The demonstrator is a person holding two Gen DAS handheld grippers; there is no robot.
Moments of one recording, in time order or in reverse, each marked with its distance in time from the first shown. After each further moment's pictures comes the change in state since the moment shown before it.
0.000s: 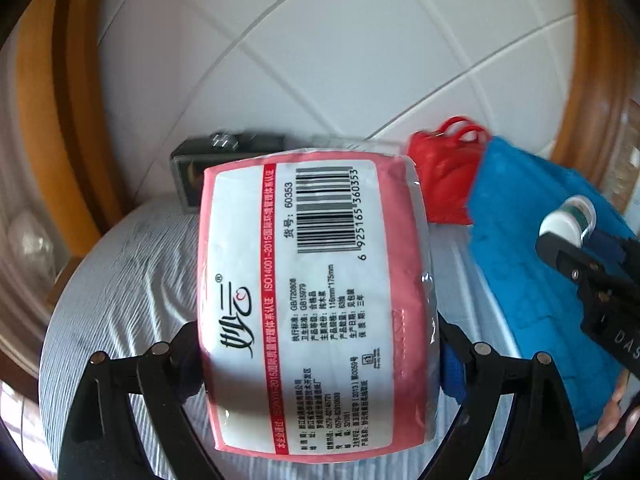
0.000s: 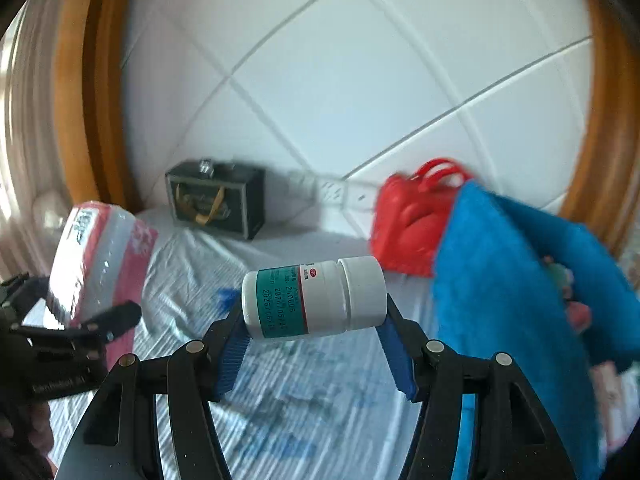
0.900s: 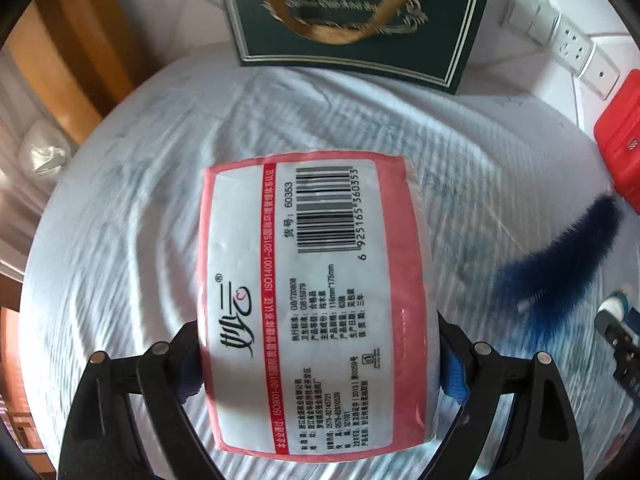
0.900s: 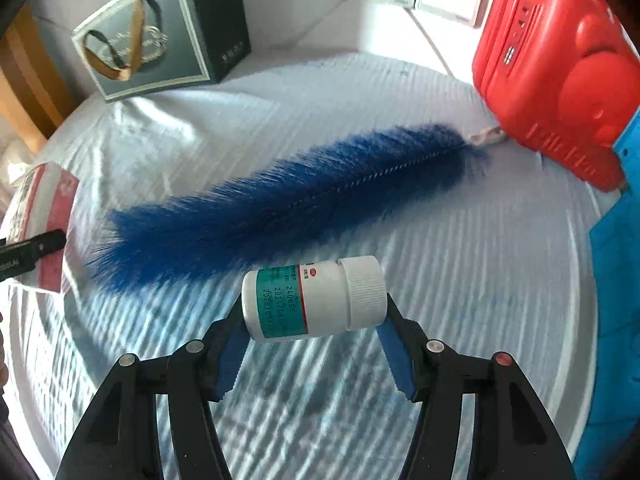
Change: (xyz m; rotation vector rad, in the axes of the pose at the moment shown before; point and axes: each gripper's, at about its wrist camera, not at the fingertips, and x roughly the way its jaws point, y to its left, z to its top) left arm 0.297 0.183 -0.039 -0.194 0.463 0.269; right arm 0.365 0.034 -0.079 0.023 0.550 0.132
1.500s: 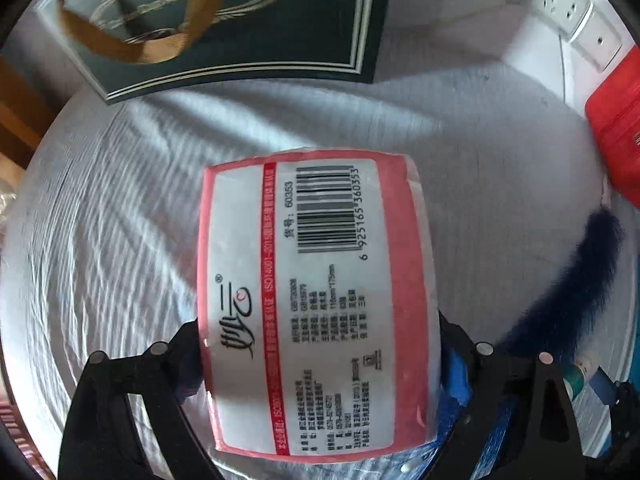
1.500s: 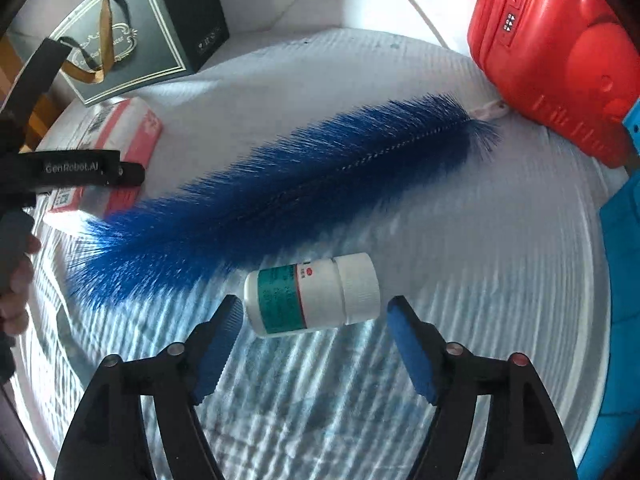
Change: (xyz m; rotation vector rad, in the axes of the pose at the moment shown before) left arm 0.074 -0.101 0.091 0.120 0.140 -0.084; right arm 0.024 -0.014 -0.002 0.061 0.078 0.000
